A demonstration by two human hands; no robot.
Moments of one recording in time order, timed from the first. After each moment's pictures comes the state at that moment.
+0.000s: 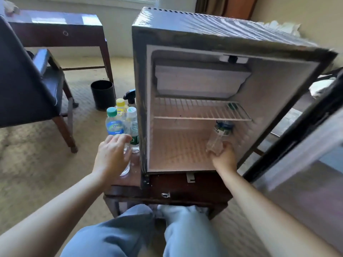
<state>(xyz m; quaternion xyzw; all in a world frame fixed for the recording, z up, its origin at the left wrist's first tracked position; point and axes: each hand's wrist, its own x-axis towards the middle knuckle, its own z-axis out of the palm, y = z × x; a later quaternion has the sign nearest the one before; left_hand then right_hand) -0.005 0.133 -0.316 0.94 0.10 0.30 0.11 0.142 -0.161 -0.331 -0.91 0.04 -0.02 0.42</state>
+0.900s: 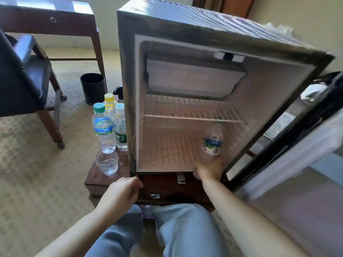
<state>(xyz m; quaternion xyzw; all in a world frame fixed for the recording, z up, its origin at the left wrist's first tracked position) -0.041 0.068 -0.394 0.95 0.02 0.15 0.26 0.149 -0.161 -0.391 -0.84 0.18 -0.01 0.51</state>
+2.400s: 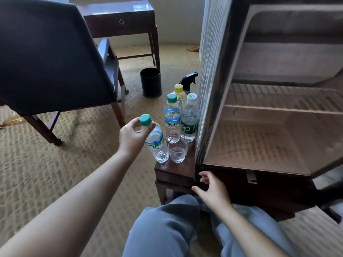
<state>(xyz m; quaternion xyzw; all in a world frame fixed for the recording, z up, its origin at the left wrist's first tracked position) -0.042 0.231 -0.327 0.78 0.30 0.30 0.45 0.018 -0.027 -0.451 -0.89 -0.20 0.15 0.39</state>
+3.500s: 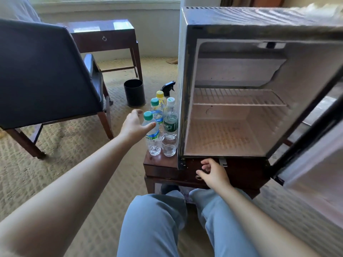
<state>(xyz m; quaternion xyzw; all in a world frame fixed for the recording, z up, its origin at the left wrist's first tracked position) -0.049 0.181 -0.256 0.89 0.27 0.16 0.34 0.009 -0.088 -0.387 -0.90 -0.13 0.13 0.39</state>
